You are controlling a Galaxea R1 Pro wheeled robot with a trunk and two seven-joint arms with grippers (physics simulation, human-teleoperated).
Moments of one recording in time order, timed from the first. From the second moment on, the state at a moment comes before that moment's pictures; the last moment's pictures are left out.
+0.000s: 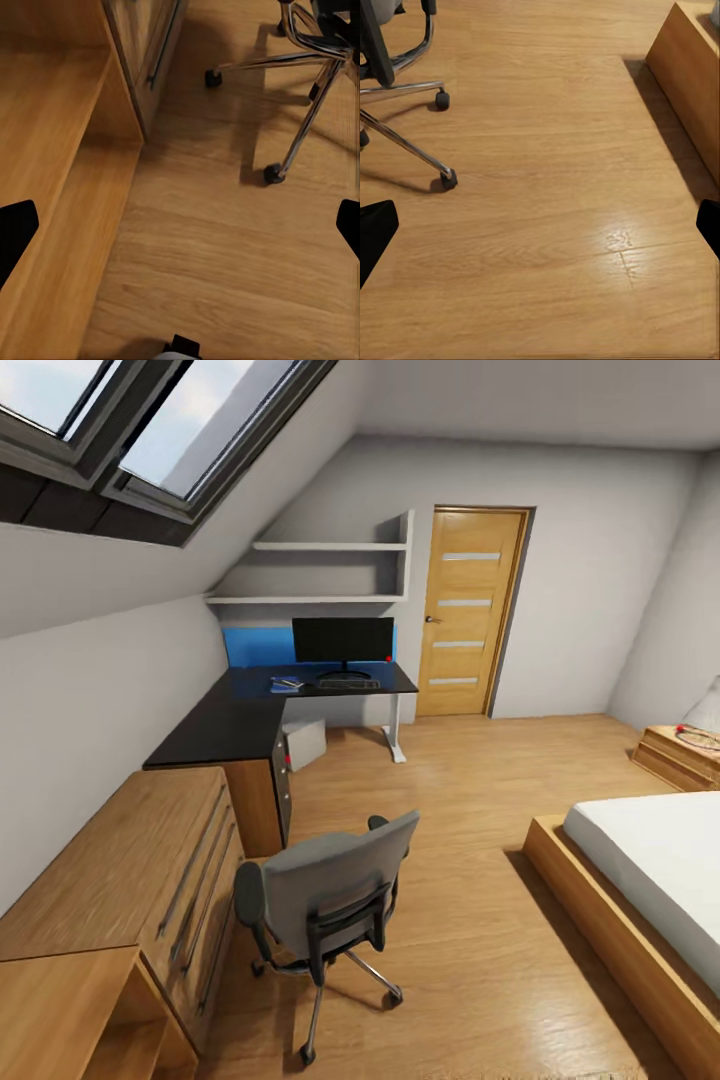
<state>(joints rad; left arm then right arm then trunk) -0.09 0.03 -0.45 -0.20 0.67 -0.68 0.19 -0.20 0.00 0.58 -0.03 -0.41 -0.87 -0.28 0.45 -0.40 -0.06</state>
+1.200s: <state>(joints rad) -0.09 0.03 -0.45 -0.20 0.67 -0.68 0.19 -0.20 0.00 0.58 -0.03 -0.40 -0.87 -0.28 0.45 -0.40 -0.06</state>
